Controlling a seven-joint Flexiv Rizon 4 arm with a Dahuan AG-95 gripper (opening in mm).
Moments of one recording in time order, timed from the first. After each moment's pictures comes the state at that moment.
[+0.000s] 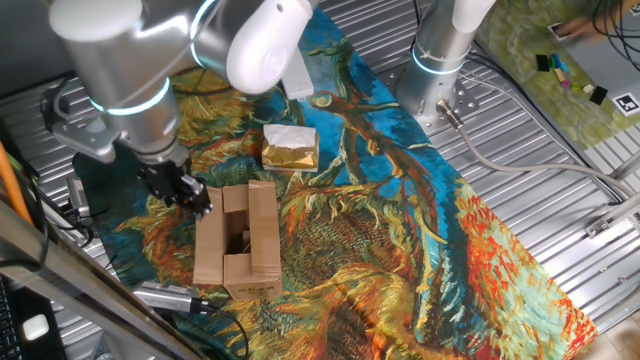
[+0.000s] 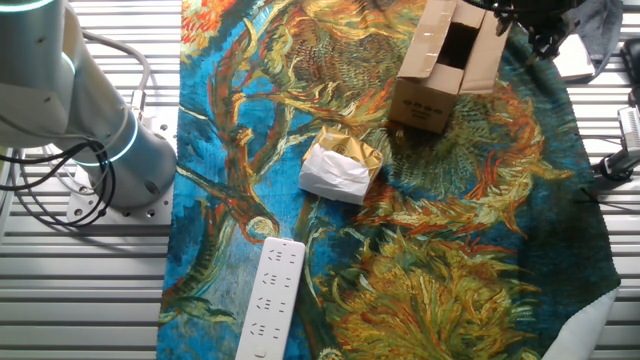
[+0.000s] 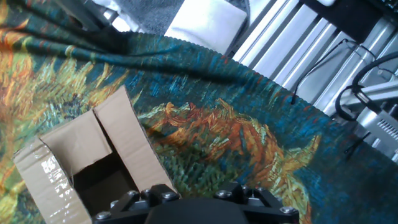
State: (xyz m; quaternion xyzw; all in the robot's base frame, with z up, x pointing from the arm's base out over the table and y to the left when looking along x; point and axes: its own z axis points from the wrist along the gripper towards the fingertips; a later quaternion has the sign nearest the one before) arm 0.680 0.140 0.201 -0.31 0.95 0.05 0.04
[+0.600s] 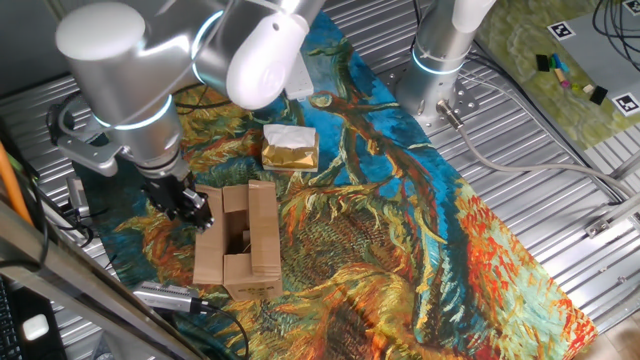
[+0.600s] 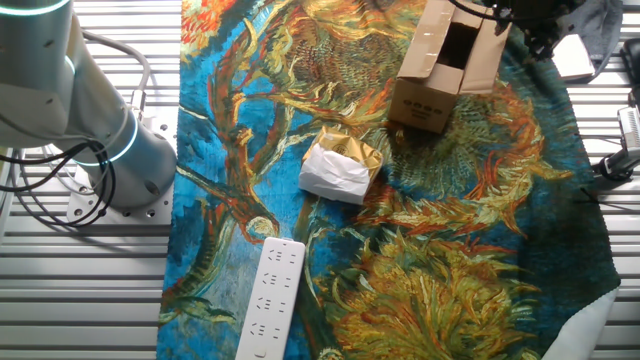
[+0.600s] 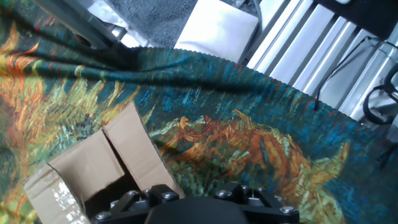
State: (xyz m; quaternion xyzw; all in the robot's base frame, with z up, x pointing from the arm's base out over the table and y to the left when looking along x) arm 0.683 0.154 0.184 -0.30 0.95 0.06 0.05
